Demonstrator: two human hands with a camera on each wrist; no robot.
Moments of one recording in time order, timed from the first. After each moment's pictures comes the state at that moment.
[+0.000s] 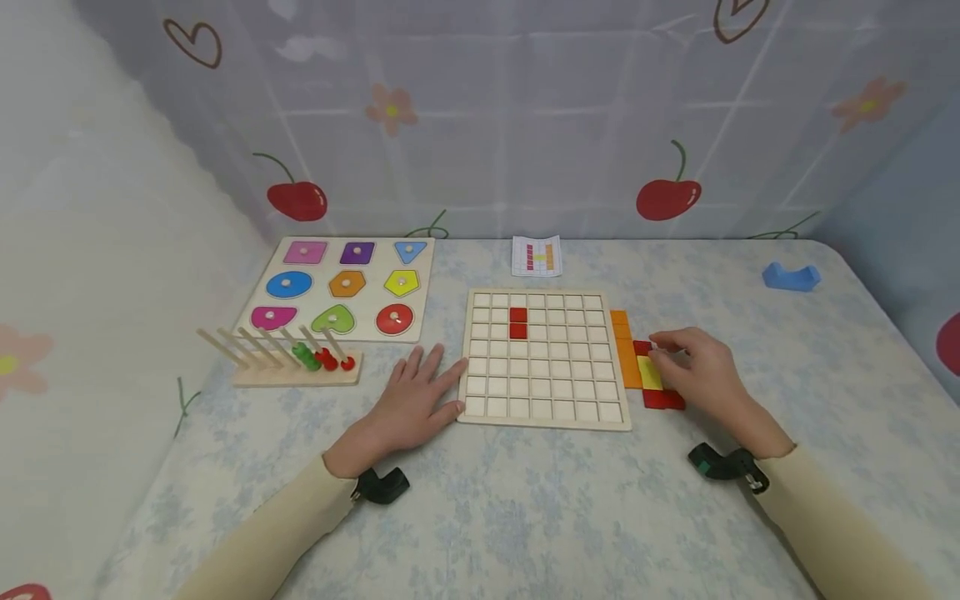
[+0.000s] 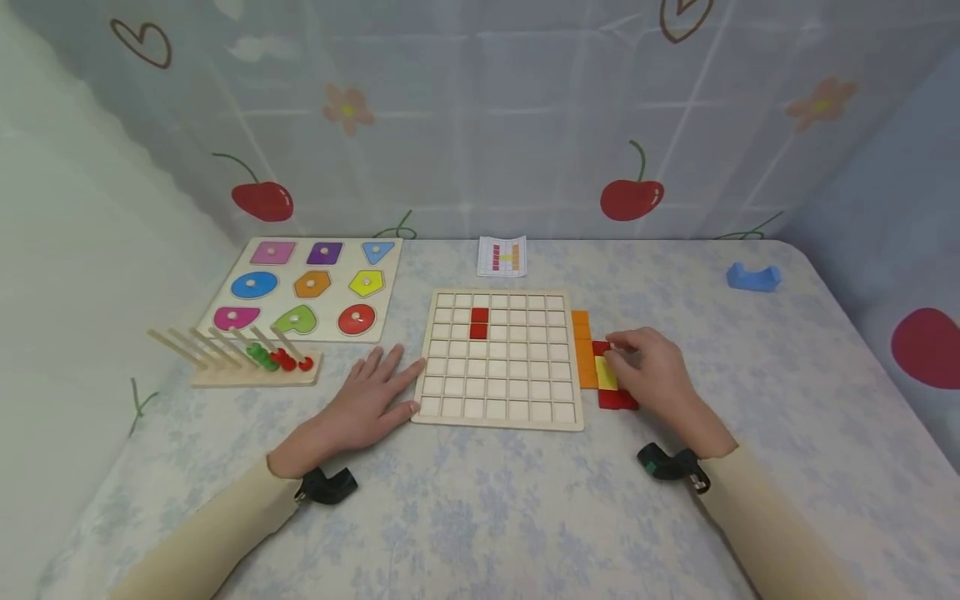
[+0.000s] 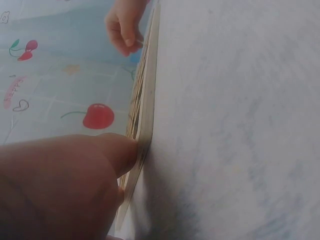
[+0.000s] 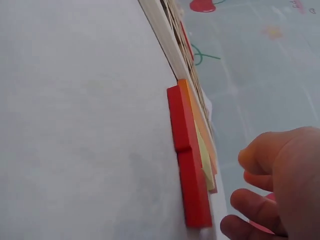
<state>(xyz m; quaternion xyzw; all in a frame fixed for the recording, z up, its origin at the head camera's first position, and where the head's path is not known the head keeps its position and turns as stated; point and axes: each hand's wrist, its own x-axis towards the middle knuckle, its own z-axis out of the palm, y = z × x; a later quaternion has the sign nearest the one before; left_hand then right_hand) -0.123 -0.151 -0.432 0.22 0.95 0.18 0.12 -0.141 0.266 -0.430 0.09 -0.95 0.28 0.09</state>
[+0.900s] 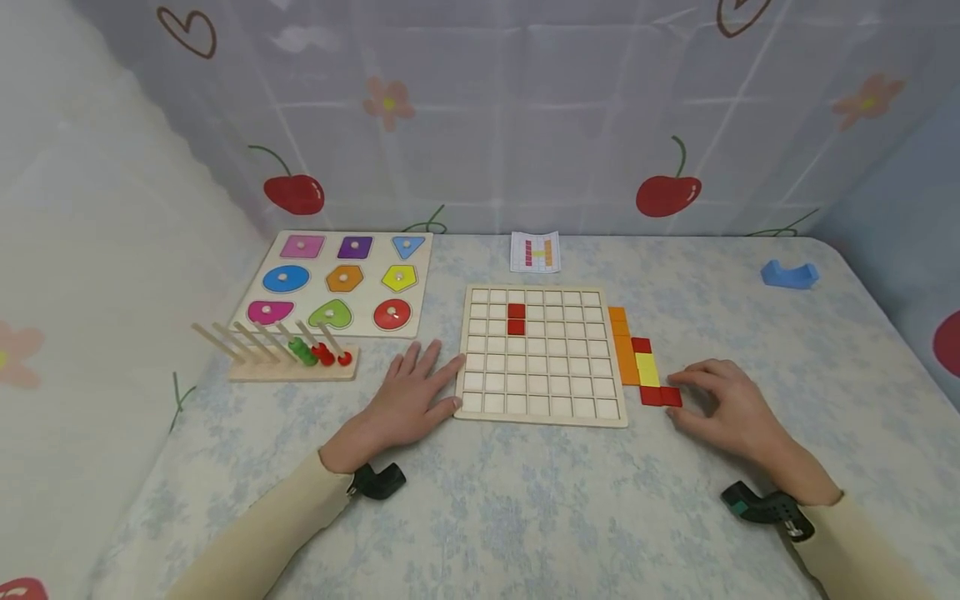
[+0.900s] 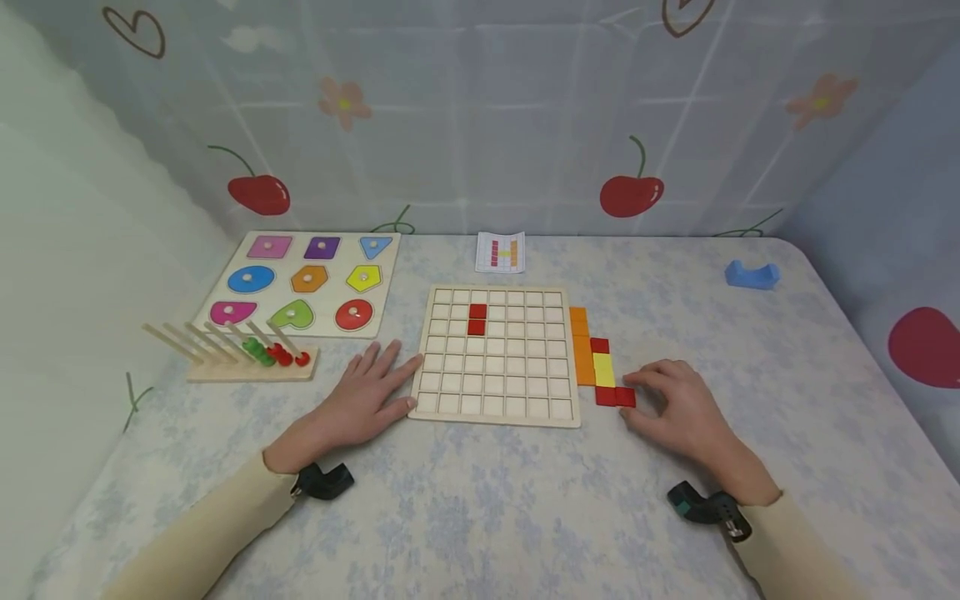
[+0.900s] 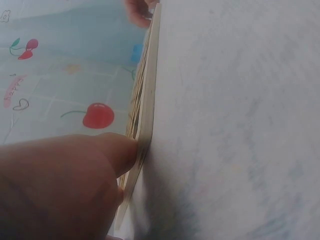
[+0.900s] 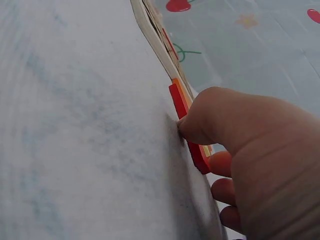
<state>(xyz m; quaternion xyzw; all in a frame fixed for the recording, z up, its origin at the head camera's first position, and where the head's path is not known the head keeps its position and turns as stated) -0.123 -0.152 -0.430 0.22 0.95 0.18 0.13 -0.098 0.297 -0.443 0.15 -0.96 0.20 0.10</state>
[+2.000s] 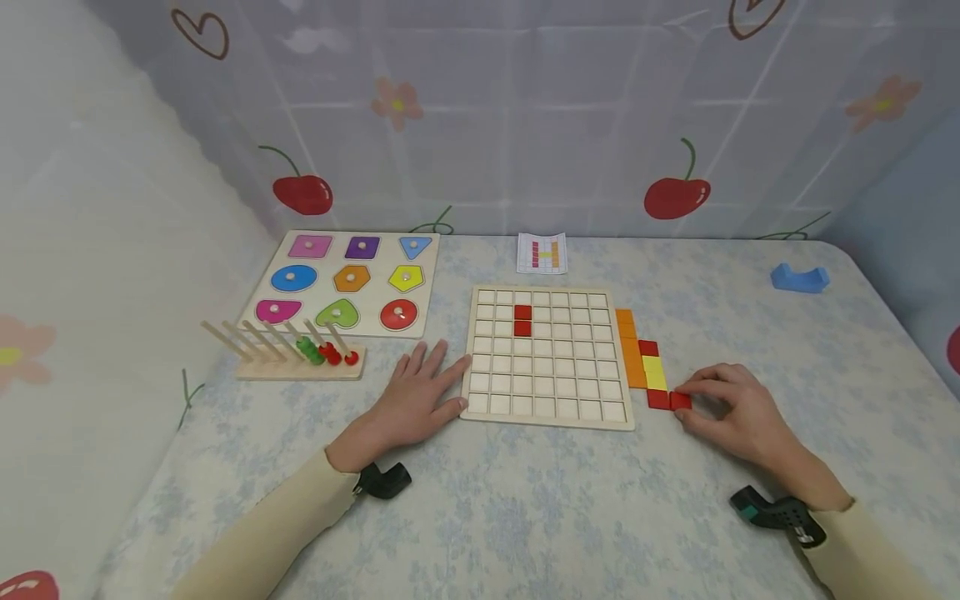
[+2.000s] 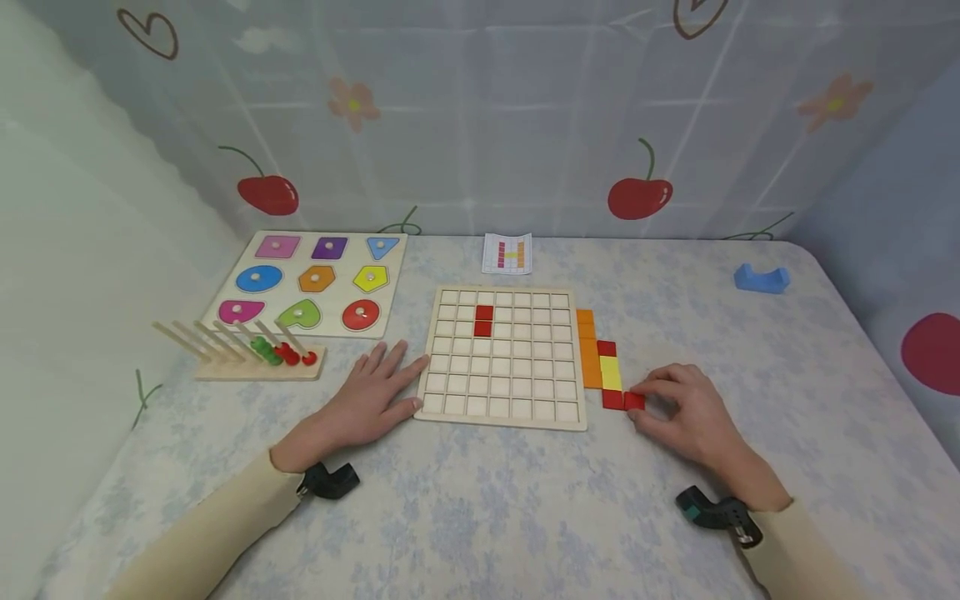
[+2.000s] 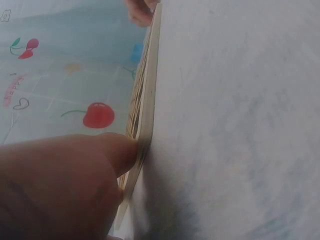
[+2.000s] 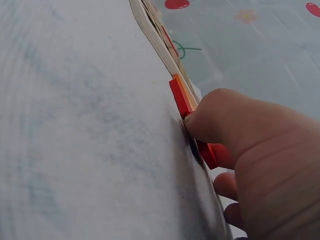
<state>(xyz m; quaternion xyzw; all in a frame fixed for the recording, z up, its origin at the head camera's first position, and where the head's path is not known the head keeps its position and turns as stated) -0.124 -0.151 -0.432 0.22 0.95 0.17 0.13 -0.099 0.302 -0.450 0.19 -0.95 0.22 0.15</state>
